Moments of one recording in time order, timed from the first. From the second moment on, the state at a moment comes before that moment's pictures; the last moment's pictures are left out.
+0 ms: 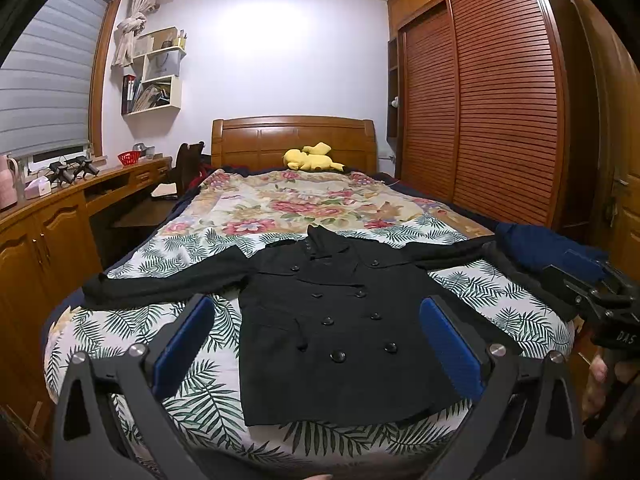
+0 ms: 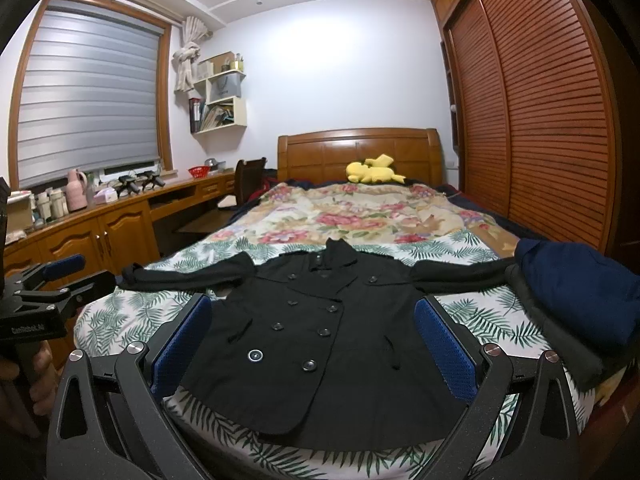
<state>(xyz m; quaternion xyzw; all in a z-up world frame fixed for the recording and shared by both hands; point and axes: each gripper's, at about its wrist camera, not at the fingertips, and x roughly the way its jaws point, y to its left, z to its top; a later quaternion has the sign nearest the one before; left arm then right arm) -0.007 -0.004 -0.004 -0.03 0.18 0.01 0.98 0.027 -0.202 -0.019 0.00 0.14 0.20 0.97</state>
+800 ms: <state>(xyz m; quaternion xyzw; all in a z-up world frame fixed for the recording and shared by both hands) -0.008 -0.002 -0.006 -0.03 0.17 0.01 0.98 0.028 -0.202 -0.019 0.00 0.14 0.20 0.97</state>
